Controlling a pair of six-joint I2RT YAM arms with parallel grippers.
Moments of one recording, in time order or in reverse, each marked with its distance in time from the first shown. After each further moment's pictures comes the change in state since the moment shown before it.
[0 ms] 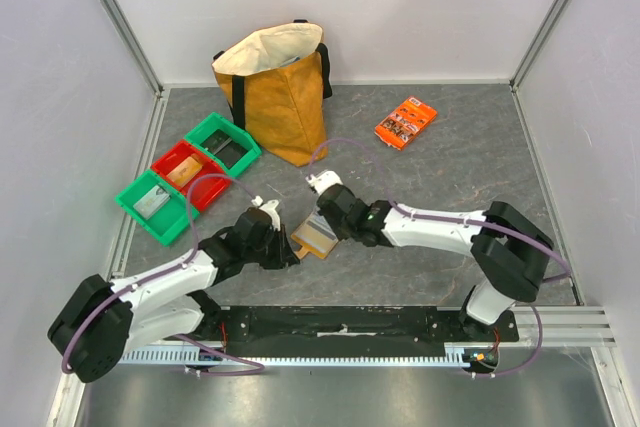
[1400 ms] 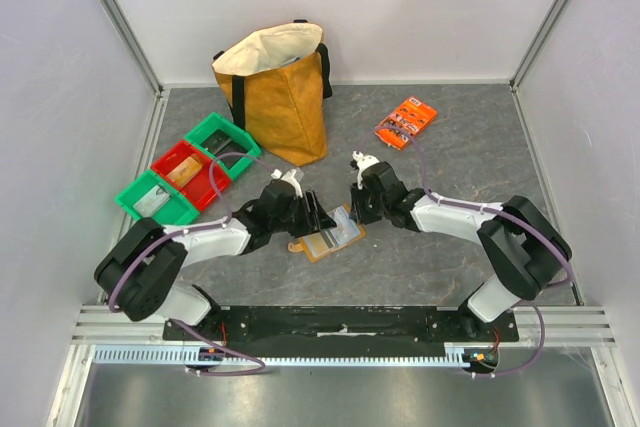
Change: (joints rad) left arm 0.007 0.382 0.217 0.339 -0.006 -0.180; right arm -0.328 -0.067 -0.166 0.208 -0.418 0.151
